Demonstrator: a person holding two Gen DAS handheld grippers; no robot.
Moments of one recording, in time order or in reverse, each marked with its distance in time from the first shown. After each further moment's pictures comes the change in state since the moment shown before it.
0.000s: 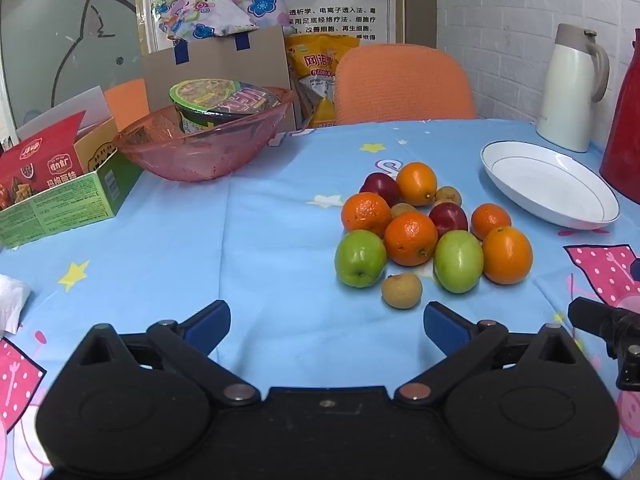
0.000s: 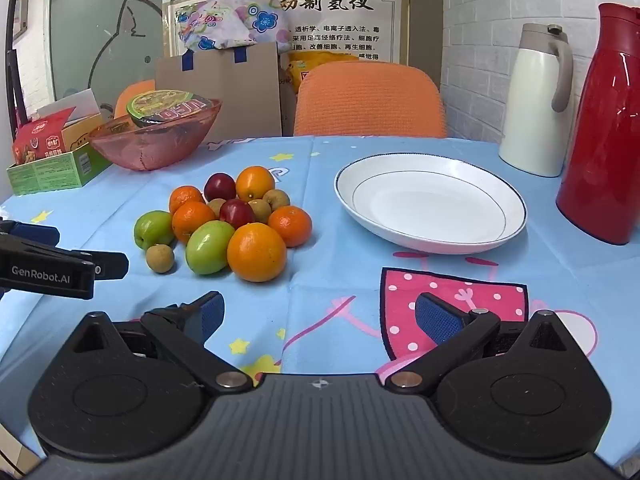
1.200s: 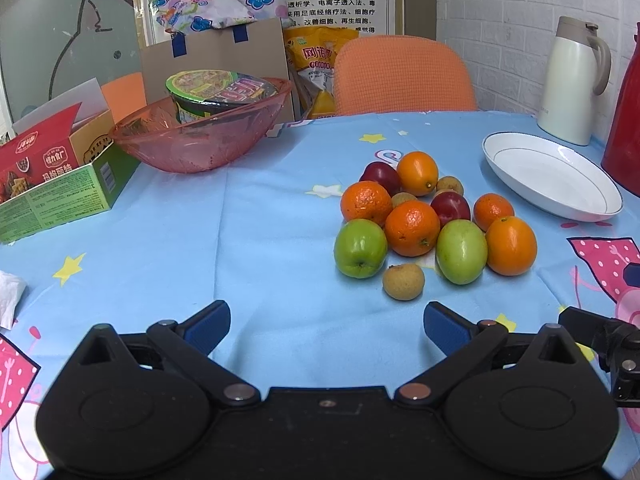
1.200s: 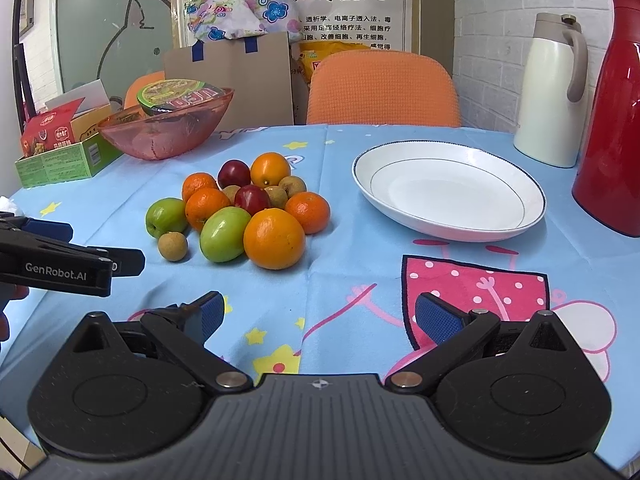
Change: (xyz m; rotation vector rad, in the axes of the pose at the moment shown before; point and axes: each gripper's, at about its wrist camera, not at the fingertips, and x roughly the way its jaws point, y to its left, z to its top) left arm 0.008 -0.001 -0.003 -0.005 0.015 -0.010; right arm 0.007 0.007 -0.005 -0.022 0.025 0.021
